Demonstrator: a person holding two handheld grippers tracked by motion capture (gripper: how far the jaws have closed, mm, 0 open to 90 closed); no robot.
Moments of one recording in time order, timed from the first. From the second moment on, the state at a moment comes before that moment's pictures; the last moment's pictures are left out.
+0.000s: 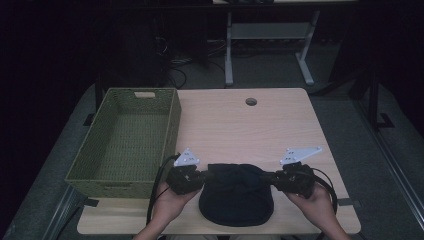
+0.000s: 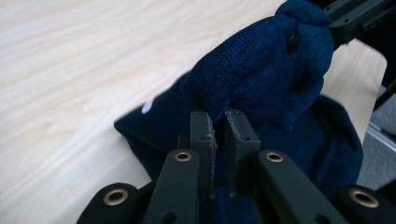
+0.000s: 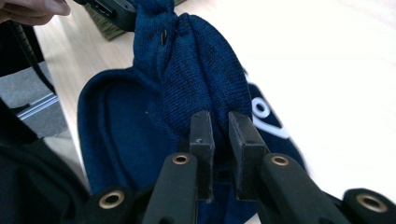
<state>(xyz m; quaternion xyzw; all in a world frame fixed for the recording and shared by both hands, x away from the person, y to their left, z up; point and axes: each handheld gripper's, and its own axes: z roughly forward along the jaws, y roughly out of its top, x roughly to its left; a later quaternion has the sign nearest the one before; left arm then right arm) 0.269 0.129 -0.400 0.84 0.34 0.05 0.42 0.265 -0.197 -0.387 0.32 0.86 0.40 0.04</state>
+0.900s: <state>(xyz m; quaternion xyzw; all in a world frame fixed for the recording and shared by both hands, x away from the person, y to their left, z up) 0.253 0.130 -0.430 0.87 0.31 -0.01 0.38 0.266 -0.197 -0.391 0.32 0.86 0.41 -0.02</state>
